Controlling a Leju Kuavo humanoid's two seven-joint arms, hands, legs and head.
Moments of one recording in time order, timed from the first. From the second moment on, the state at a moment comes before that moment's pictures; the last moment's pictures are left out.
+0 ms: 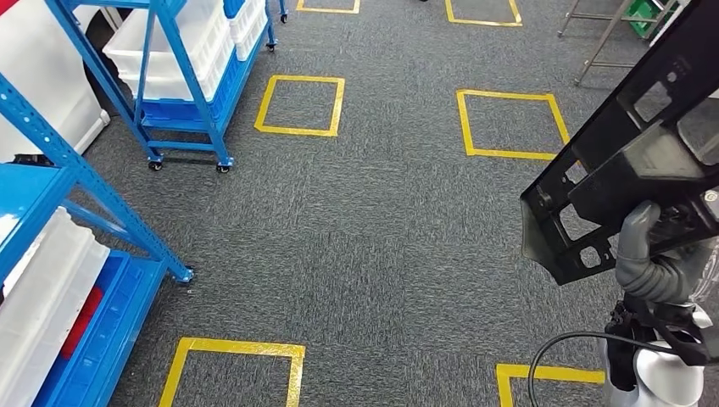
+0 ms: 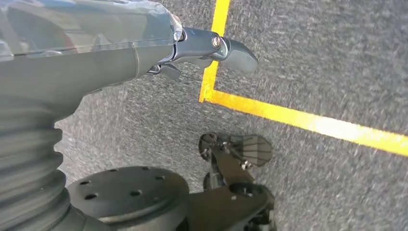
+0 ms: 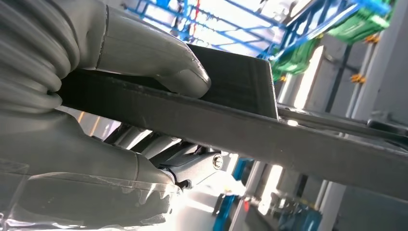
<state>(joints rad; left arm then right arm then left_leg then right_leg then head) -0.03 -0.13 0.32 -0.20 -0.13 0.19 -0.26 -0.01 -0.10 -0.31 -2.11 0.04 0.00 -0.49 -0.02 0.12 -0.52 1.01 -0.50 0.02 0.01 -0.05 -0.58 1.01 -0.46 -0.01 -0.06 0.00</state>
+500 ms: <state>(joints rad) -0.03 -0.12 0.32 -0.20 -0.16 0.18 -0.27 0.02 -0.08 -0.33 -2.13 0.05 0.01 -0.50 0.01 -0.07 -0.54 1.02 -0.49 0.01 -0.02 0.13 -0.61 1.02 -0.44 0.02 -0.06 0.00</state>
